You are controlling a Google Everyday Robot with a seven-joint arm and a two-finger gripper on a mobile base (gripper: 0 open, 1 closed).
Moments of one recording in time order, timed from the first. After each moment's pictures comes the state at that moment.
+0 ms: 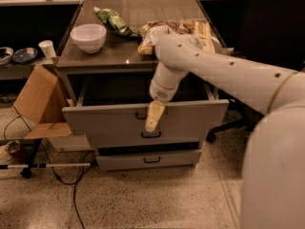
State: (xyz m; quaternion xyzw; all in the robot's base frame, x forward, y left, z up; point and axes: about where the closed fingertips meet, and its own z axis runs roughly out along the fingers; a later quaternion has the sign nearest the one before) arm 0.639 -0.012 0.684 -0.62 0.77 0.09 0.12
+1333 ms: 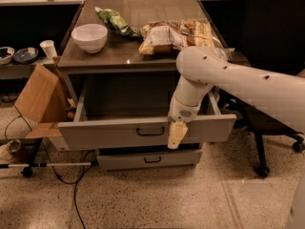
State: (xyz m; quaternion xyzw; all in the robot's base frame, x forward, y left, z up) arm 0.539 -0.079 0.672 -0.66 0.74 0.13 0.03
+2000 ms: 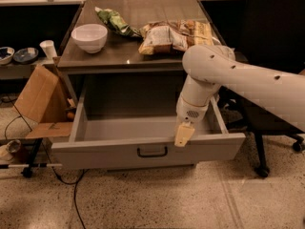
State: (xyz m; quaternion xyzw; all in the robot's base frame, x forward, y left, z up) arm 0.528 -0.099 0.684 -0.65 0.75 0.12 0.02
